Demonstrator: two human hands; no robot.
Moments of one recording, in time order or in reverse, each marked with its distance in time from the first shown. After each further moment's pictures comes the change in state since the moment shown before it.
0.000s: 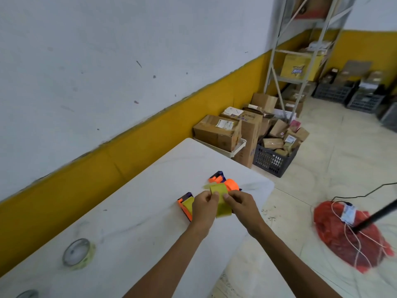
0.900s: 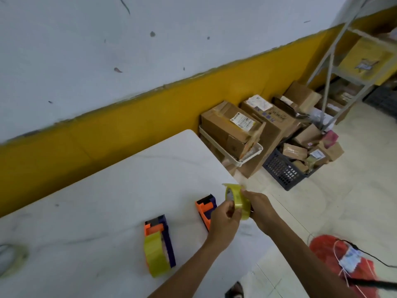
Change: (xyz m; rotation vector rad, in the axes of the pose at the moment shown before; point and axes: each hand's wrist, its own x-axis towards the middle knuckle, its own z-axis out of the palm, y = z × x) left_hand 0.202 -0.002 0.149 -0.148 -0.023 -0.002; right_hand 0.289 0.047 -0.075 0.119 -0.163 0.503
